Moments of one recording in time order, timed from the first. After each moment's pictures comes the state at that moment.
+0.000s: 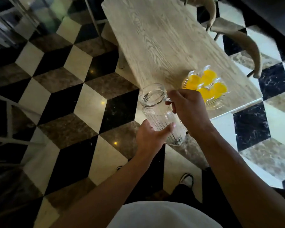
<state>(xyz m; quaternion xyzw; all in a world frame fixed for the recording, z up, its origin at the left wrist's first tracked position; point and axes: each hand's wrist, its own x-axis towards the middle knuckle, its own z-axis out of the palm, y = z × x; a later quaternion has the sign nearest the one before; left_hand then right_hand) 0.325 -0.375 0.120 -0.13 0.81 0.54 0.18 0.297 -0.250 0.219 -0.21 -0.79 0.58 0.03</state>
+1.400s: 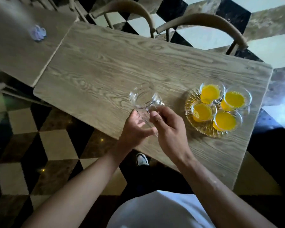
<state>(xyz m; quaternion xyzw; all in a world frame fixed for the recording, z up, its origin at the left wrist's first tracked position) -0.124 -0.305 0.081 0.20 0.75 0.44 0.45 0.010 -0.231 0.152 -0.39 -0.55 0.68 0.28</state>
